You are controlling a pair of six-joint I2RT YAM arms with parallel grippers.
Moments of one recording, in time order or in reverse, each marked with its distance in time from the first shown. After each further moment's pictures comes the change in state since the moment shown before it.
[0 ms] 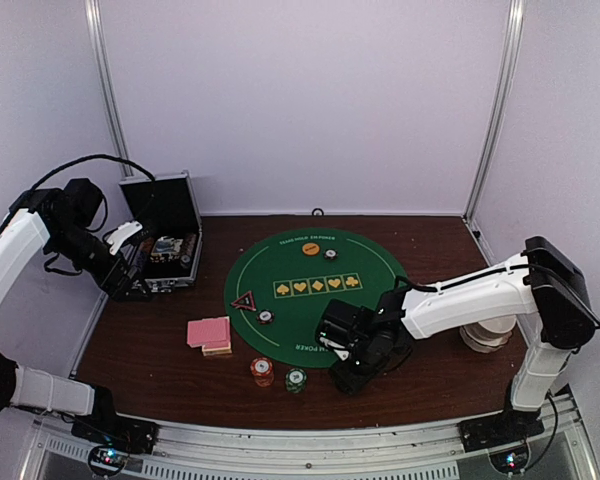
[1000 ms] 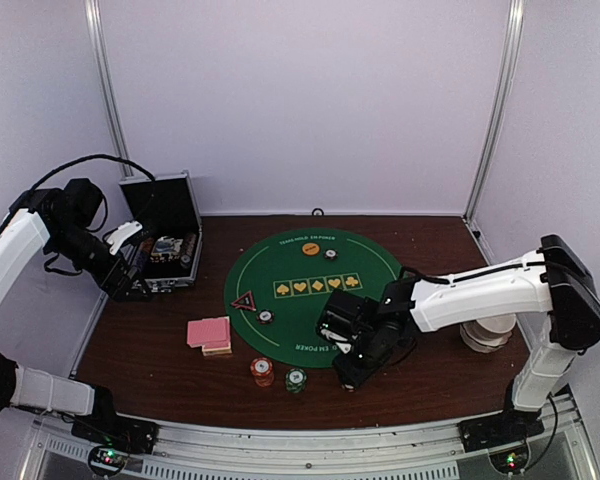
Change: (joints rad) left arm 0.000 0.000 0.000 0.000 0.001 0.000; right arm 0.000 -0.042 0.032 -0.064 0.008 -0.005
